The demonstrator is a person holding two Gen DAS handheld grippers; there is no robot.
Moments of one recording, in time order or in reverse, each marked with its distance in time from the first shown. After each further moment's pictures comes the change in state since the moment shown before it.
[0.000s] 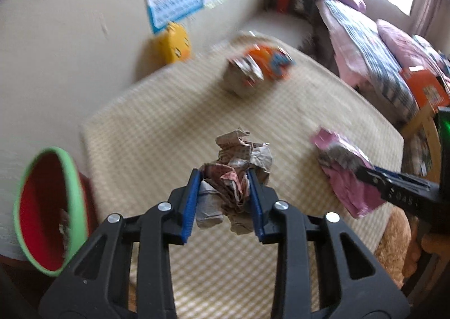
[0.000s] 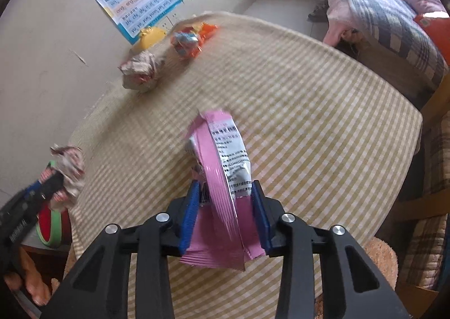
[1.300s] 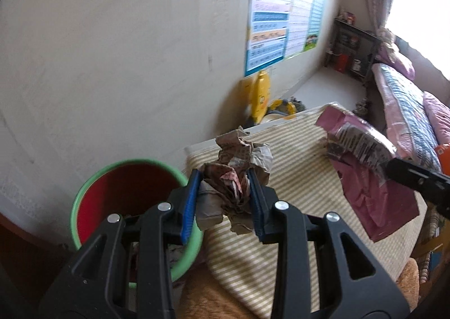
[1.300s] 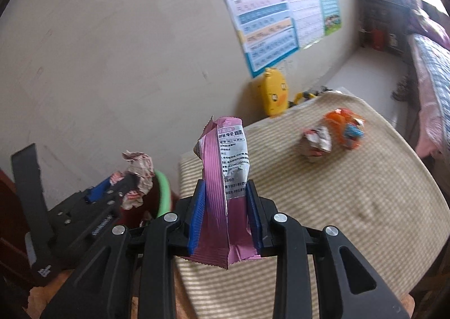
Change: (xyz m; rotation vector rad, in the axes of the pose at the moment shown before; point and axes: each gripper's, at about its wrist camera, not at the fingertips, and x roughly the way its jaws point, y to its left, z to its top) left arm -0.069 0.144 -0.007 -0.260 -0.184 0.199; right arm -0.058 0.222 0.029 -0.353 -0.132 0.279
